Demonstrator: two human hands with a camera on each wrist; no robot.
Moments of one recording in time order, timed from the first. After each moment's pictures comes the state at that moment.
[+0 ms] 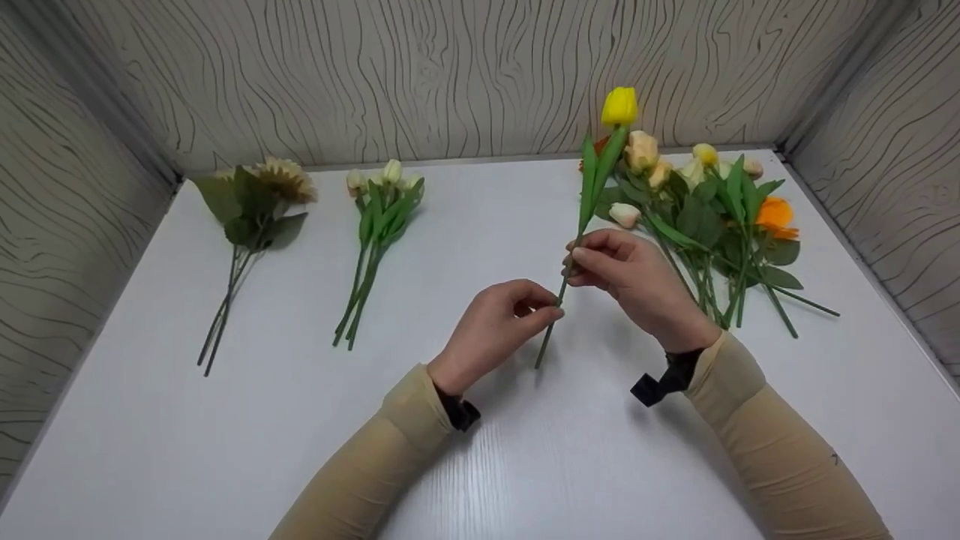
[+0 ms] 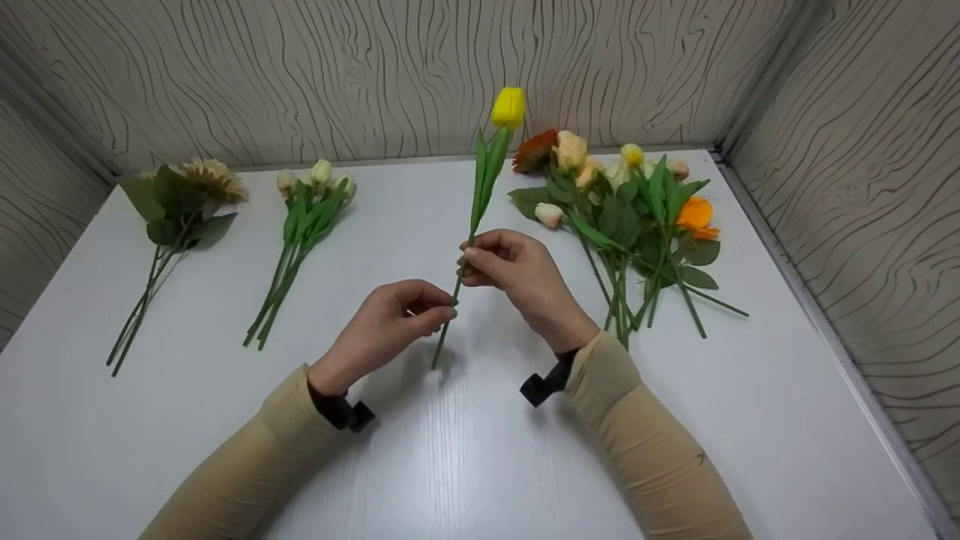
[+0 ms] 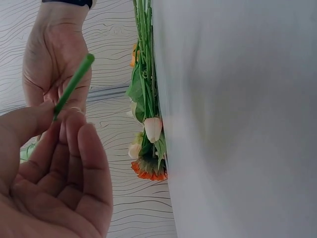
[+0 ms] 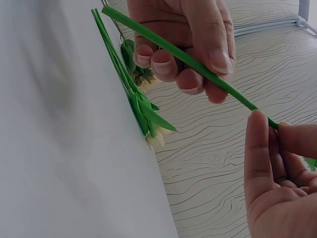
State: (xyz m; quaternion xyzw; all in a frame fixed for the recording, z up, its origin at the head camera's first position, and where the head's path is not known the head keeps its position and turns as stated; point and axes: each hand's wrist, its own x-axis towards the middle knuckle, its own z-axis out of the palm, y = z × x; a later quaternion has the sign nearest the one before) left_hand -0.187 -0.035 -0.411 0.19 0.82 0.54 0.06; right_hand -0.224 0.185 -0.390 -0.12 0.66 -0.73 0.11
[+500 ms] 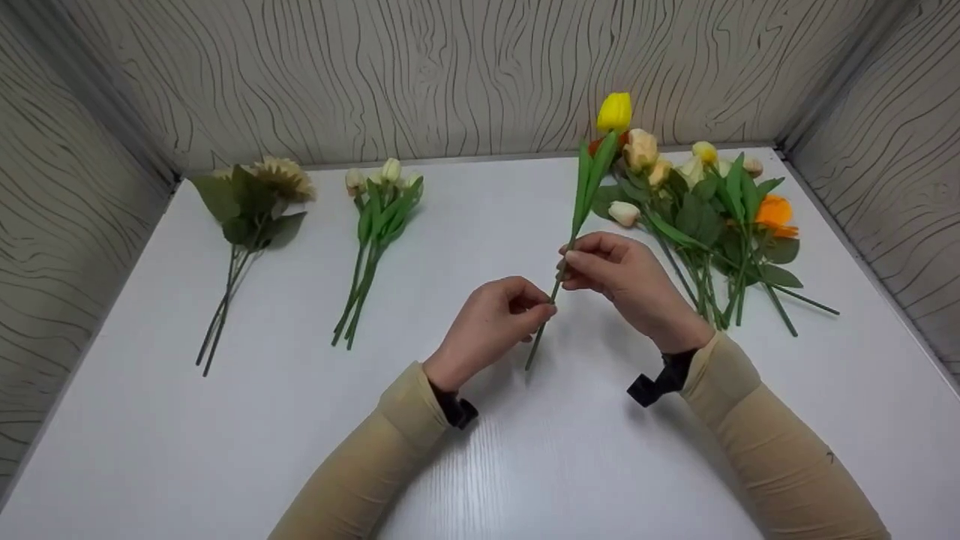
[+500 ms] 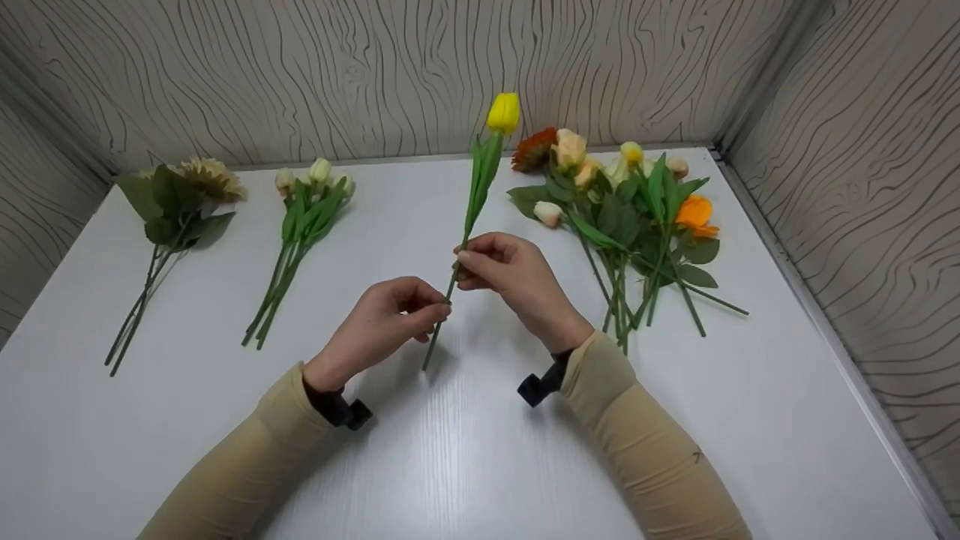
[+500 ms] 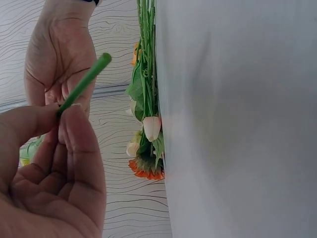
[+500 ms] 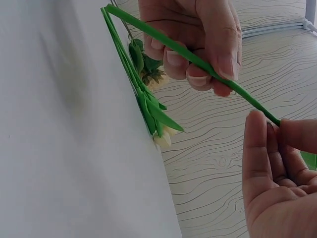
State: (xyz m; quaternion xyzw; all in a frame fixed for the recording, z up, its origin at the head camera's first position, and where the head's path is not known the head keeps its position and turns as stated) left_hand -0.188 -0.040 -0.412 0.16 0.79 0.58 0.10; right_hand -0.224 0.182 -0.394 -0.10 0.66 -0.73 0.13
